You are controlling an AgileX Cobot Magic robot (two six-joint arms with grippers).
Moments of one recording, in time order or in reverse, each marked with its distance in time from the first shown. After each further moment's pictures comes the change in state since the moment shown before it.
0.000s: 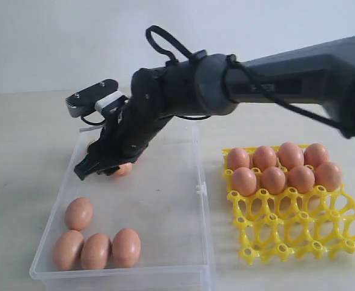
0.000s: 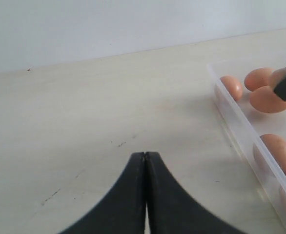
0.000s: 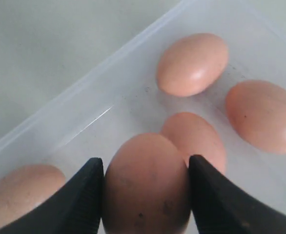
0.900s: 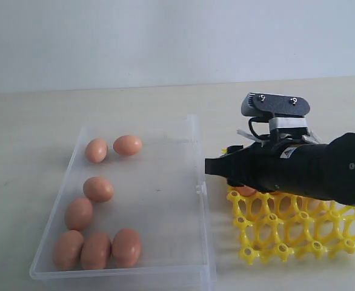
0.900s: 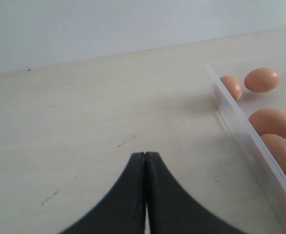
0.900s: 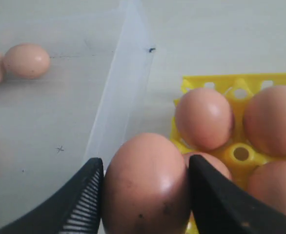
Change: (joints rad) left arm 0.000 0.000 0.000 0.000 0.000 0.000; right arm -0.171 -0.584 0.982 0.409 -0.695 0.072
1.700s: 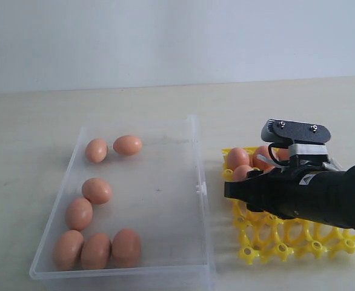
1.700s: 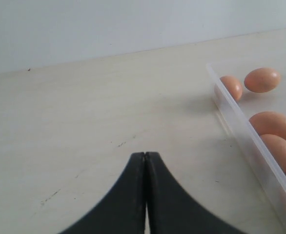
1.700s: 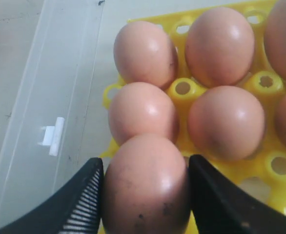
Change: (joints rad) left arm 0.000 0.000 0.000 0.000 0.000 0.000; right arm -0.023 0.000 0.116 0.026 -0.027 0.036
